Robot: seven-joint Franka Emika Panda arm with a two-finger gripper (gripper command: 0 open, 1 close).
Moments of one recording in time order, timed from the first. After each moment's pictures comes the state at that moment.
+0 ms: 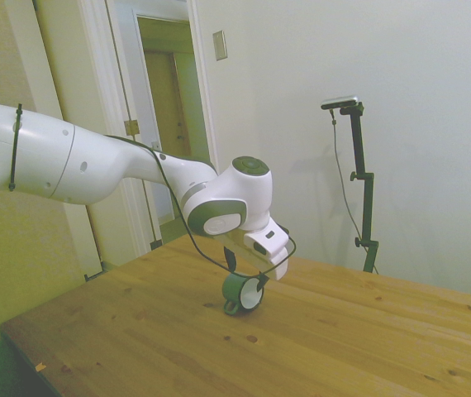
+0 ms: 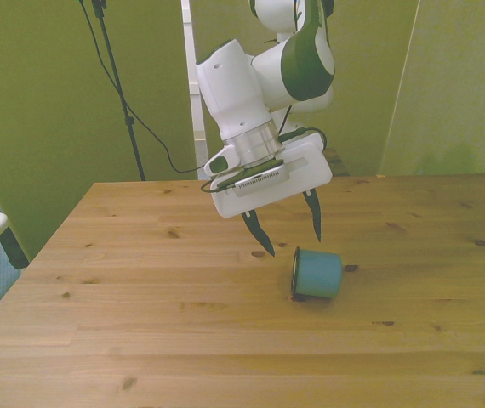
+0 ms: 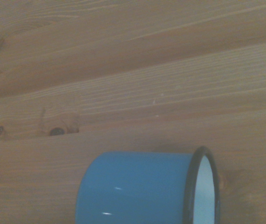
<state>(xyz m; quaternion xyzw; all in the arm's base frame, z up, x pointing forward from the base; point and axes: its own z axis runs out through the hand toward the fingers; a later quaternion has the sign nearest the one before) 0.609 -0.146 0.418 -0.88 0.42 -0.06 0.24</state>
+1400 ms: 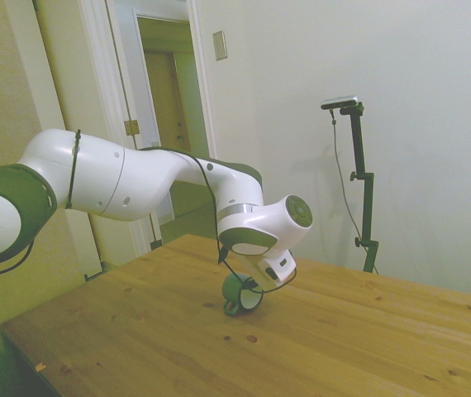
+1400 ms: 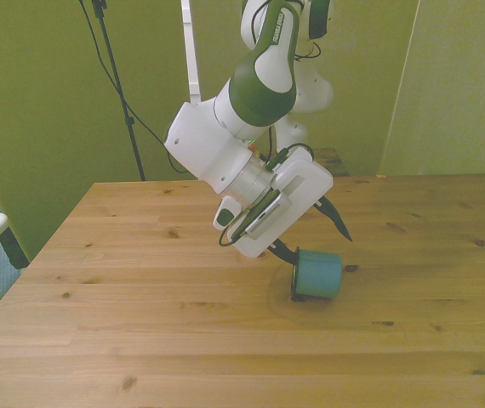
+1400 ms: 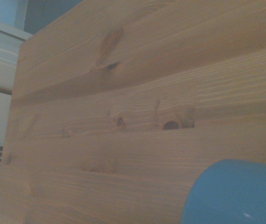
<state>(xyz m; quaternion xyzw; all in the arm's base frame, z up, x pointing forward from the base) 0.637 -0.148 0.369 -0.83 0.36 0.06 0.41</state>
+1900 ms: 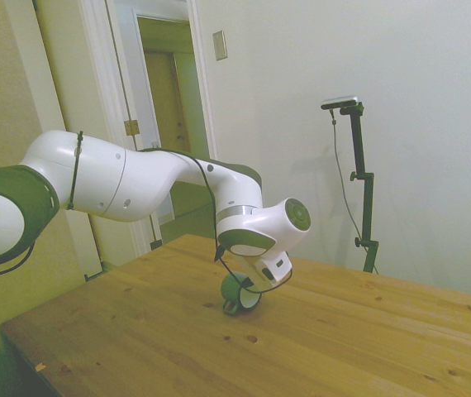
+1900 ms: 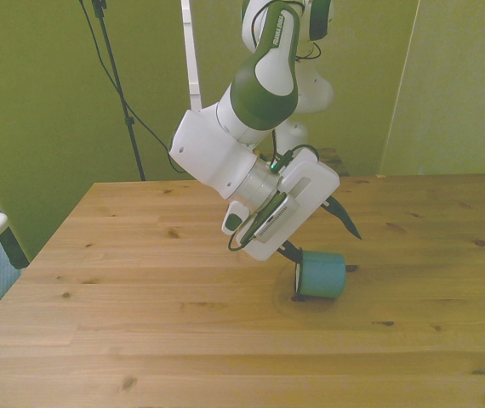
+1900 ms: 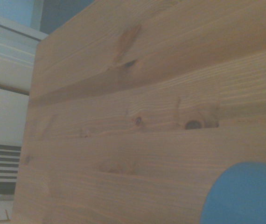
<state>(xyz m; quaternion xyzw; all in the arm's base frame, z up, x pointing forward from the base) 0.639 -0.139 0.367 -0.83 0.36 0.06 0.43</state>
